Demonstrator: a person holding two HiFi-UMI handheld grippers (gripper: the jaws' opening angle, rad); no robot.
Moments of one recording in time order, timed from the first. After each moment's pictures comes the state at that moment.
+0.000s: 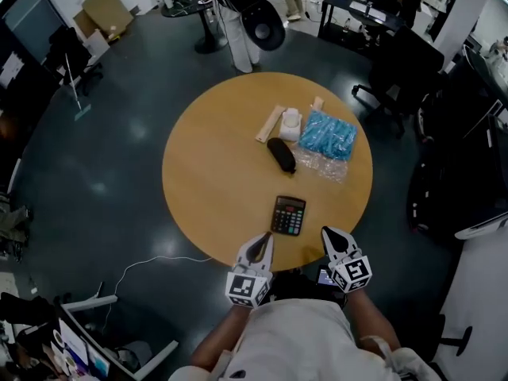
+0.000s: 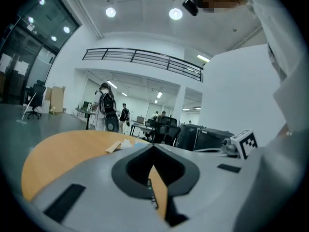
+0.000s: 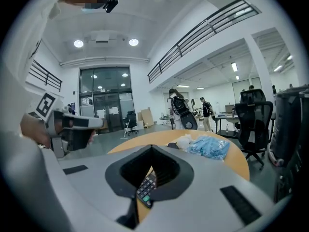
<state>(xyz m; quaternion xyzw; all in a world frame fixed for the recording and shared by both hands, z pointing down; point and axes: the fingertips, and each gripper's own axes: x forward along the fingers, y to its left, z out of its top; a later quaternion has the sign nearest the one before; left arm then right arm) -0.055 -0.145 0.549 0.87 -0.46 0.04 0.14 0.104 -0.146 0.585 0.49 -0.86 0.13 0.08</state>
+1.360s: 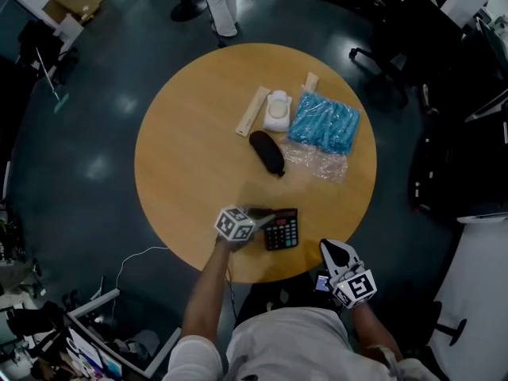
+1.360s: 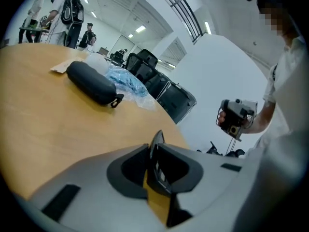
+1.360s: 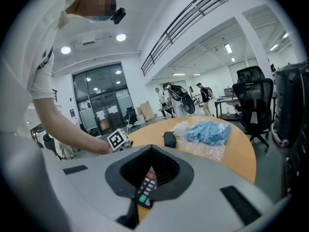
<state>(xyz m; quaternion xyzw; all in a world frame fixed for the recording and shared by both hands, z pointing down) 0.012 -0.261 0.795 0.89 -0.10 0.27 0.36 0.129 -0.183 0.626 0.47 -0.85 0.21 0.09</state>
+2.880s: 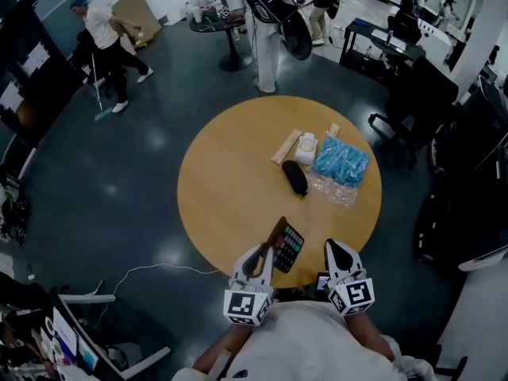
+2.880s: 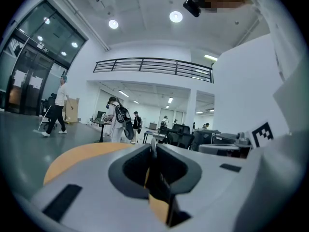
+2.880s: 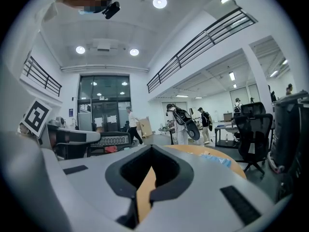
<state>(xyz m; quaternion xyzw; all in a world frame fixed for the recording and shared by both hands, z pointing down) -0.081 -0.152 0.479 0.83 -0.54 0.03 0.11 0.080 -0.164 0.491 0.51 -0.86 0.10 0.03</state>
